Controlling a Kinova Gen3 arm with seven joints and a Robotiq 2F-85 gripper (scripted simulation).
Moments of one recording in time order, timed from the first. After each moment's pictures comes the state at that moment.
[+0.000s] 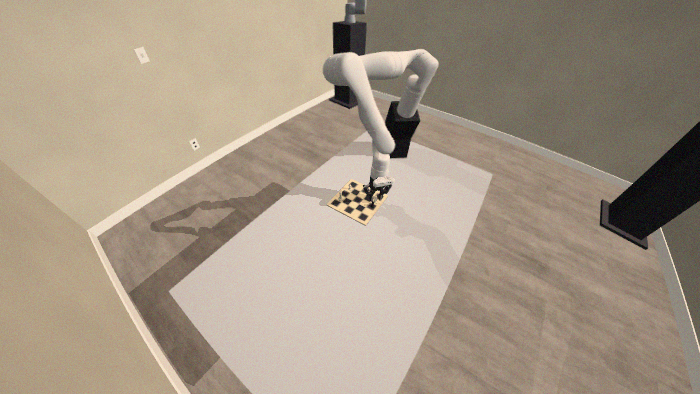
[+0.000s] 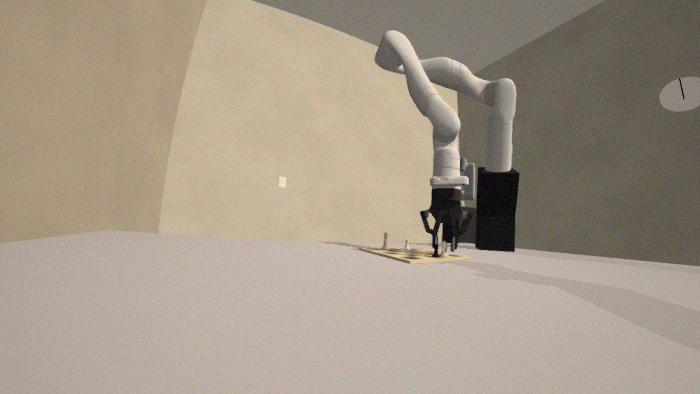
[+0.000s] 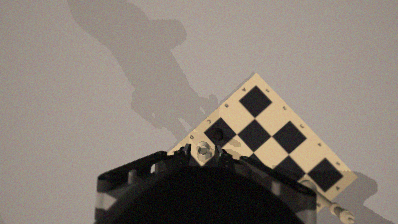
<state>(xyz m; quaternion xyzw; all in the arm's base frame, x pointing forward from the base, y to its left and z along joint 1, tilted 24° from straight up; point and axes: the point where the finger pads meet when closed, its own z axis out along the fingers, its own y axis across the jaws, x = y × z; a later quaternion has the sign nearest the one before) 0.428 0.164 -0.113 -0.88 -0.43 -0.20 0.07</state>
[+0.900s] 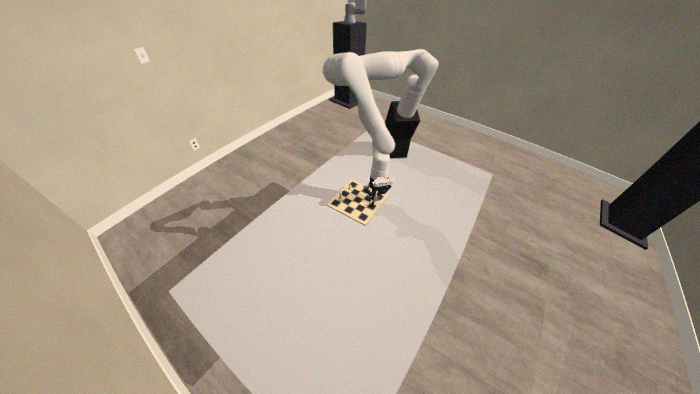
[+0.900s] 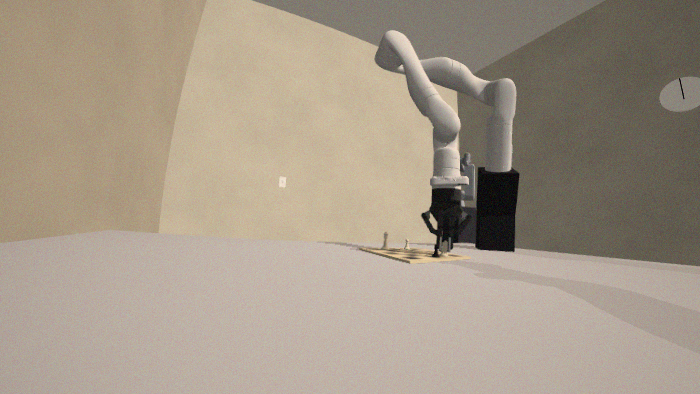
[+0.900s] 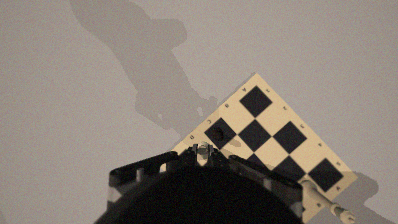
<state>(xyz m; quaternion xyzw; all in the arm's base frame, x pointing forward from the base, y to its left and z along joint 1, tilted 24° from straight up) 0.427 0.164 -0.113 -0.88 -0.43 -0.19 0.07</state>
